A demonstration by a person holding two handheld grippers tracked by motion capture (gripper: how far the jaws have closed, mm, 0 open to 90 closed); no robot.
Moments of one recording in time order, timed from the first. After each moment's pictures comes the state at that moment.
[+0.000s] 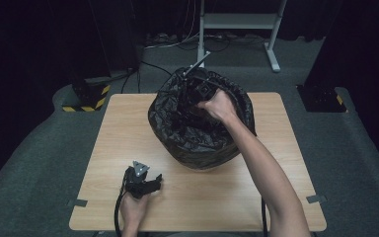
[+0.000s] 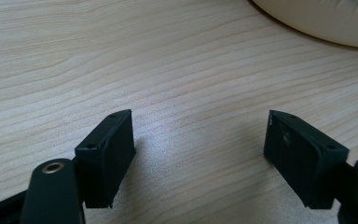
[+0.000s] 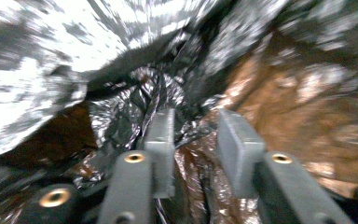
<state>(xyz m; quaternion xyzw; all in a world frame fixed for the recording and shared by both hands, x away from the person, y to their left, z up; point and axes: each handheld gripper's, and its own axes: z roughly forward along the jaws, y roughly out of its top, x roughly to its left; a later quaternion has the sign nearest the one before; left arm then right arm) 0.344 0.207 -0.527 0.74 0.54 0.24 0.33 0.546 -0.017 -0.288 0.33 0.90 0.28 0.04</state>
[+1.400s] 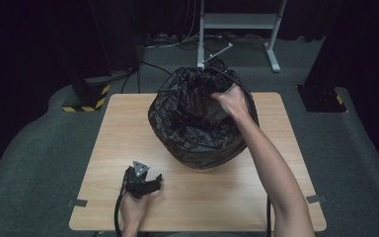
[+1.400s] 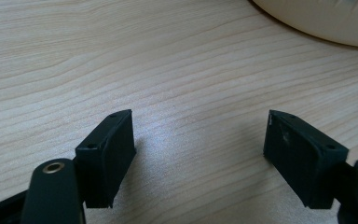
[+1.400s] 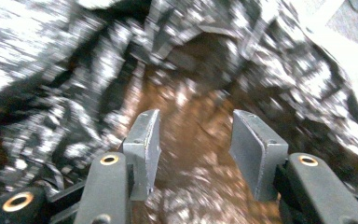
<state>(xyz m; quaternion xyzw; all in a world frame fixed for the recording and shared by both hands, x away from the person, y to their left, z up) 0.344 0.207 -0.527 0.74 0.54 0.24 0.33 0.556 -0.056 -0.274 0.38 0.86 0.31 0.14</state>
